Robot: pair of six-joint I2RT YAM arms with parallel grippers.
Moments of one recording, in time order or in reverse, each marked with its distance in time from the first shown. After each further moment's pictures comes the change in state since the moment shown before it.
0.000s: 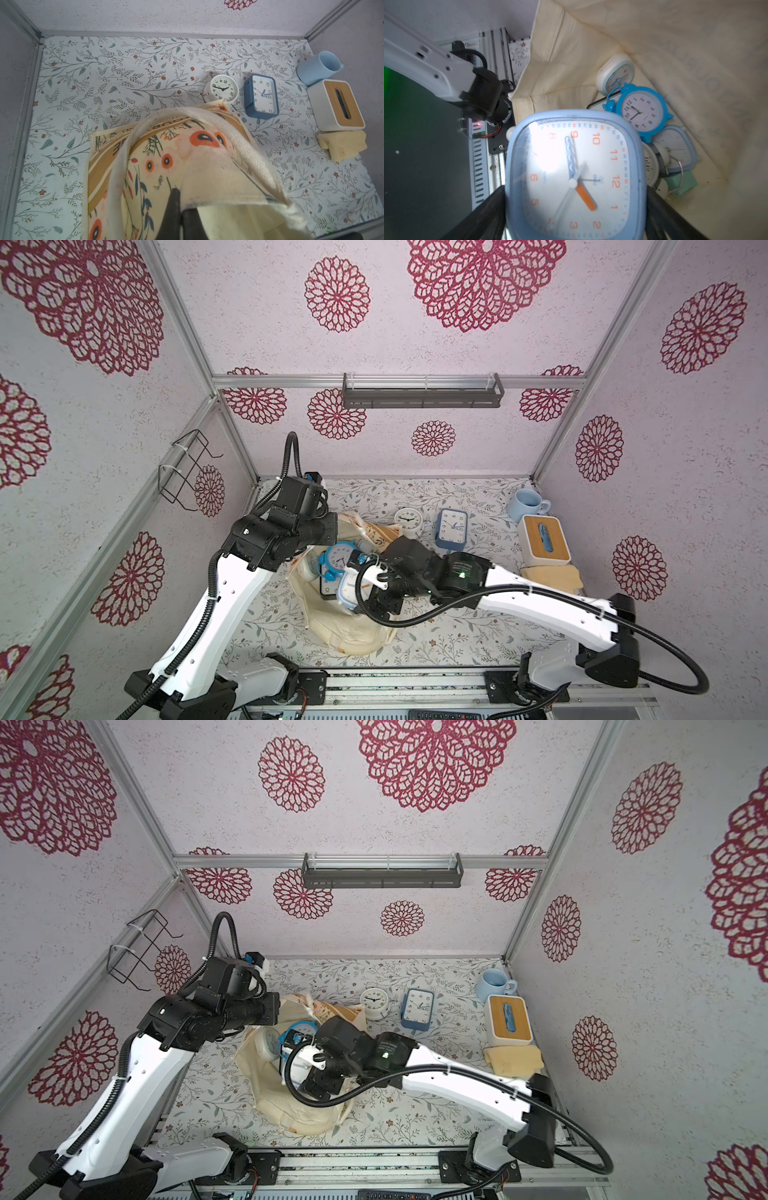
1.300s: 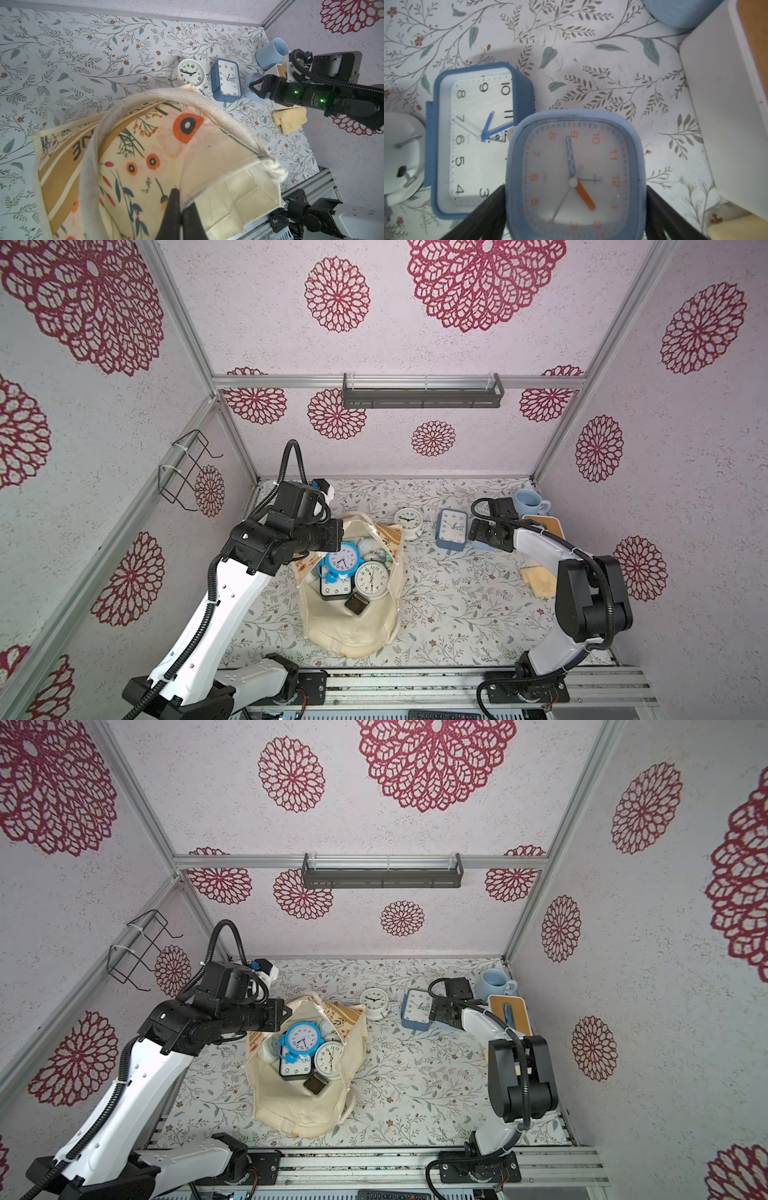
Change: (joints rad) left arm 0.007 -0.053 -0.097 0.060 0.270 0.020; right arm -1.048 0.286 -0.381 0.330 0.201 0.486
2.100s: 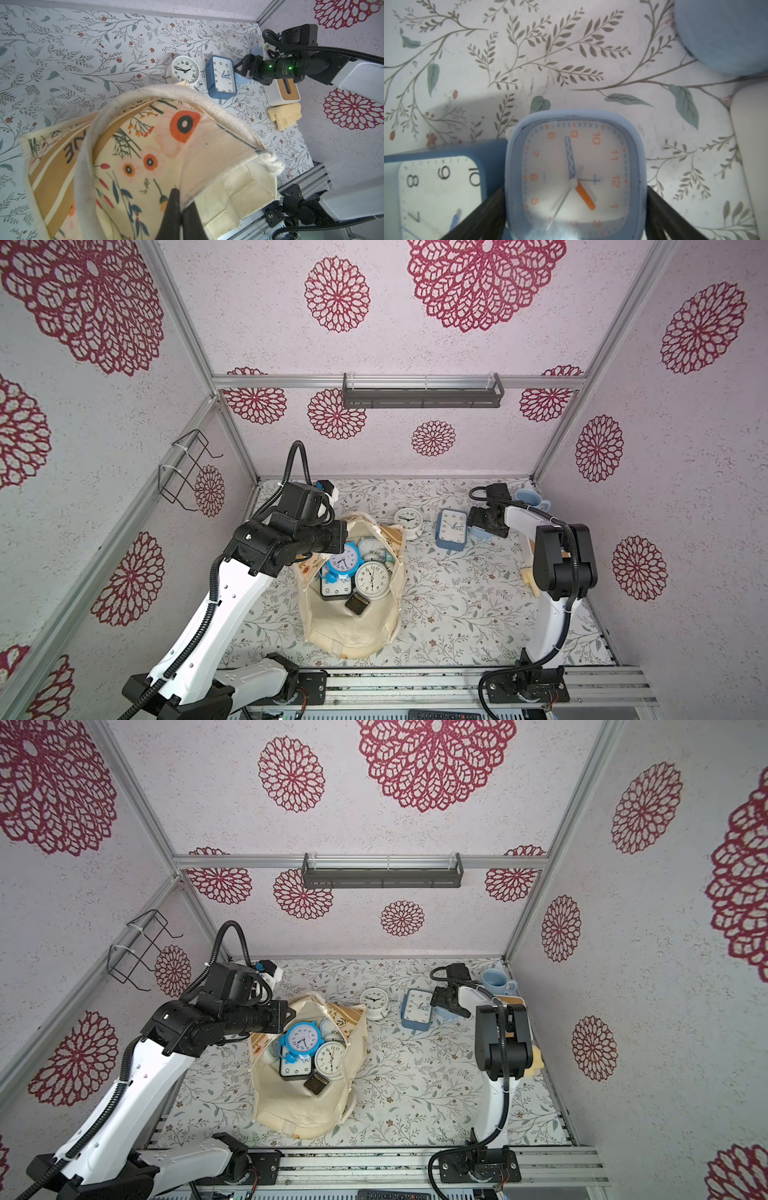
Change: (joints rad) left arm -0.038 0.003 0.000 -0.001 -0.006 -0.020; right arm -0.047 0.333 0.325 -0.054 -0.073 -0.035
